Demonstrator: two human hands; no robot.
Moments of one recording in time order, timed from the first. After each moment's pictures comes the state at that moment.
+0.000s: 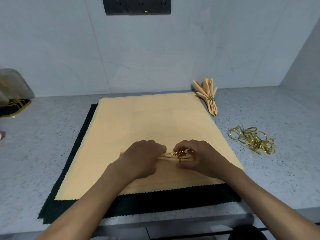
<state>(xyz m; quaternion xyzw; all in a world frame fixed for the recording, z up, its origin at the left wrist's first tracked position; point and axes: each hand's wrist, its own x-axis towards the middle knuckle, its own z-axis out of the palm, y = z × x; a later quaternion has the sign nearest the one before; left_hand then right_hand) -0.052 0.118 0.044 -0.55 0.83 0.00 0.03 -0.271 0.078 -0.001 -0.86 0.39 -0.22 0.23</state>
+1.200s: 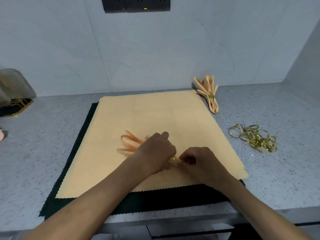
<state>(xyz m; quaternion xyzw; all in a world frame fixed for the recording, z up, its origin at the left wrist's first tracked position) -0.082 0.099 0.037 -0.44 0.88 -0.13 0.11 -0.264 0.098 -0.019 -0.81 0.47 -0.26 0.22</state>
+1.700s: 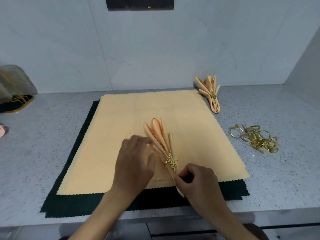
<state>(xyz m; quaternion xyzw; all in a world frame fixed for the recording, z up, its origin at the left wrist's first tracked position) -0.040 0.155 0.002 -0.62 0.71 0.00 -0.34 -0.234 0.173 -0.010 -0.71 0.57 -0.33 0.26</state>
